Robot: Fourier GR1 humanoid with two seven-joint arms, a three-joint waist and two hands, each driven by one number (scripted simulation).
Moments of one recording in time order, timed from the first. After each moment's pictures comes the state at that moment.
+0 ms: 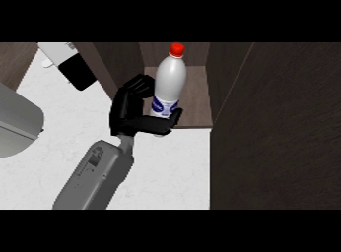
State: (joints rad) left arm -0.50 0.00 -0.26 -1.24 0.40 0.36 -0.17; right arm 0.59 -0.06 0.29 -2.12 -0.23 0.23 -0.19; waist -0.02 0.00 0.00
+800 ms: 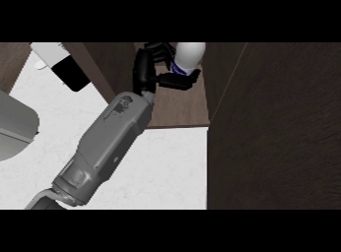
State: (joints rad) left arm -0.98 0.00 -0.22 -0.66 0.37 0.54 -0.26; right arm 0.57 -0.07 0.29 -2.12 -0.26 0.24 -0.18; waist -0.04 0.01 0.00
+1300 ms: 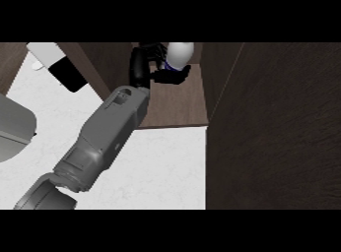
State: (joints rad) left arm -1.10 0.01 -0.15 -0.35 0.34 0.56 -0.40; right arm 0.56 -0.08 0.30 -2.09 -0.25 0.24 -0.20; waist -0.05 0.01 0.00
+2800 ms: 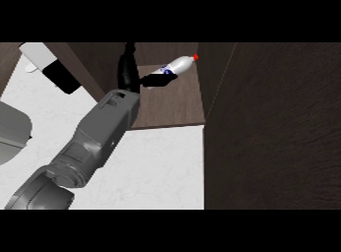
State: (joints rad) left arm -1.16 0.03 -0.09 -0.10 0.28 0.70 -0.50; right arm 0.53 -0.09 0.29 -2.06 -0.26 0.25 -0.22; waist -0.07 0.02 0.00
